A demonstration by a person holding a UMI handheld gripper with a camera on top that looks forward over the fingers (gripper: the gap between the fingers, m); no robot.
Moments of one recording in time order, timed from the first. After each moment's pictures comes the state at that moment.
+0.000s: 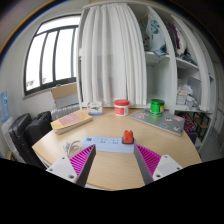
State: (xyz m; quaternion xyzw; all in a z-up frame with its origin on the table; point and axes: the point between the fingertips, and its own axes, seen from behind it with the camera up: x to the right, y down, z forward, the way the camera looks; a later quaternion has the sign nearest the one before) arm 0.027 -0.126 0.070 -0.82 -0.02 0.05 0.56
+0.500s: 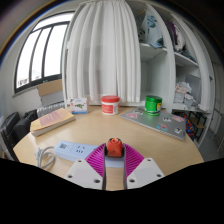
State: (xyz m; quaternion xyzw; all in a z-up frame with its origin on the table) arm 0.068 -0.037 0.029 -0.83 0.00 0.01 0.56
